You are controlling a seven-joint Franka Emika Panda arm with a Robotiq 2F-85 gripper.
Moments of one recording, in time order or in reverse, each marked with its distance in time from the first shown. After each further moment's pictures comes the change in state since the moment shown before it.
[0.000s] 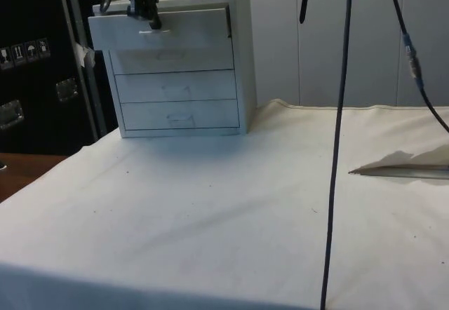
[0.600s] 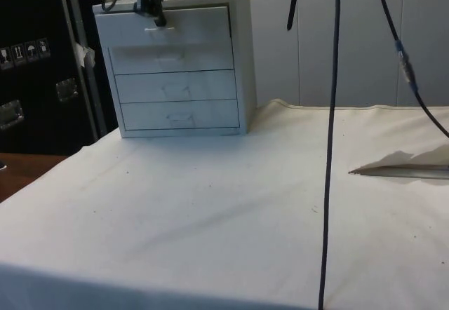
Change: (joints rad) arm -0.079 0.066 -0.033 0.064 0.098 0.003 -0.116
